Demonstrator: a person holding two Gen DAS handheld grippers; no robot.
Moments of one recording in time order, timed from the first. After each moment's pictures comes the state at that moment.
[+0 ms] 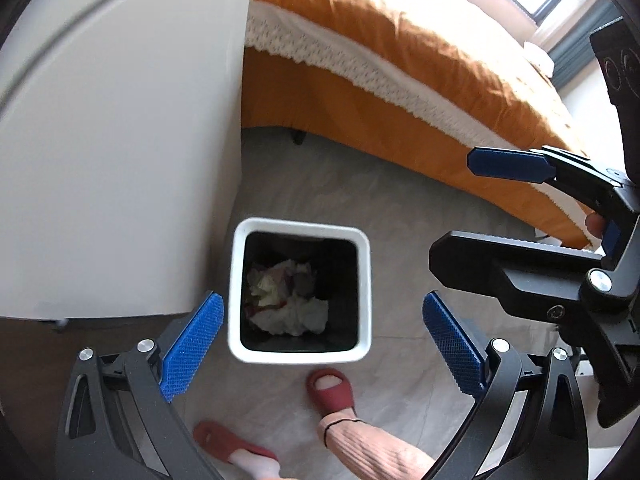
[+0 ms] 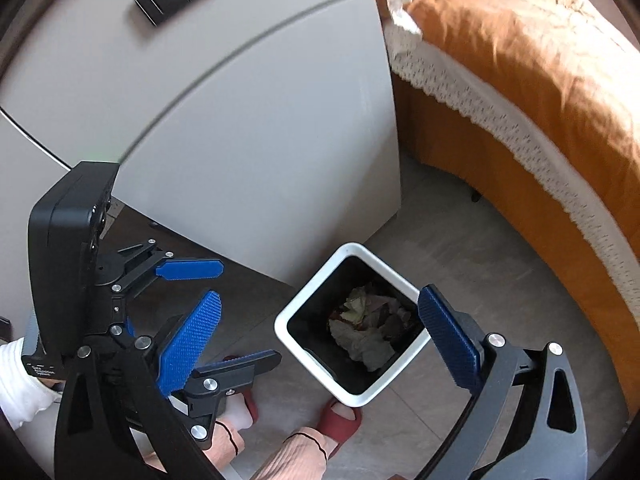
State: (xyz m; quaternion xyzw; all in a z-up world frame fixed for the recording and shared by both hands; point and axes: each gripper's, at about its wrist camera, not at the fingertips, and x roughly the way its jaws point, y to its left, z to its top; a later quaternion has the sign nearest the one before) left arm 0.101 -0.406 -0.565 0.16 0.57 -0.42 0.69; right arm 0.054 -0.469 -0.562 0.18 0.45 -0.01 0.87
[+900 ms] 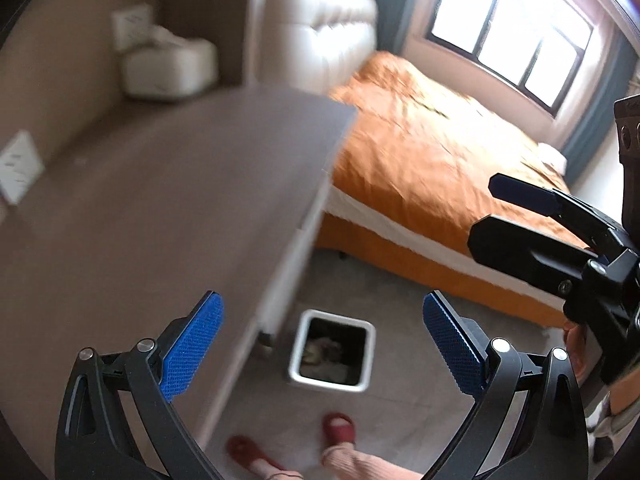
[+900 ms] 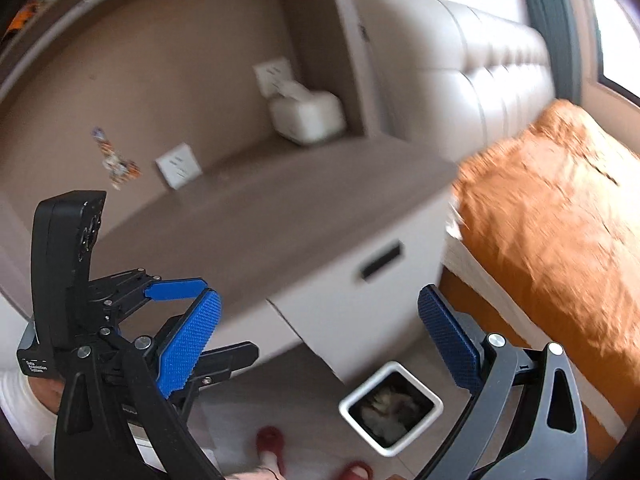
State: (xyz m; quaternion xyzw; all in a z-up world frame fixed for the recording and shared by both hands) left arm 0.085 -0.270 -0.252 0.08 0.44 -0.34 0.83; right arm 0.002 -0.368 -0.269 0.11 0.26 0.04 0.96
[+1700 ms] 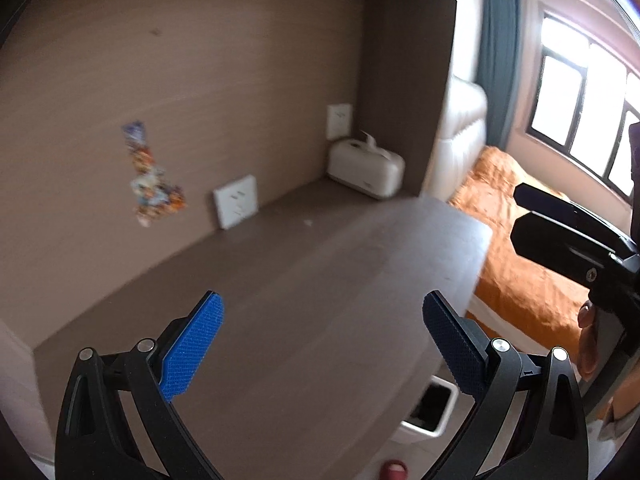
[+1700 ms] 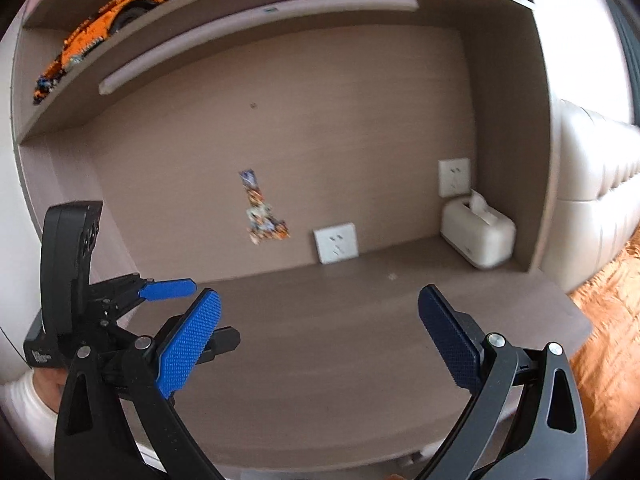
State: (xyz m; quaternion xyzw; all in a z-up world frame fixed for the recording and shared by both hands) left arm 0.085 -0.058 -0.121 0.03 0.33 -0.15 0.93; right arm 0.035 -0.210 -0.145 0.04 0.15 0.20 0.97
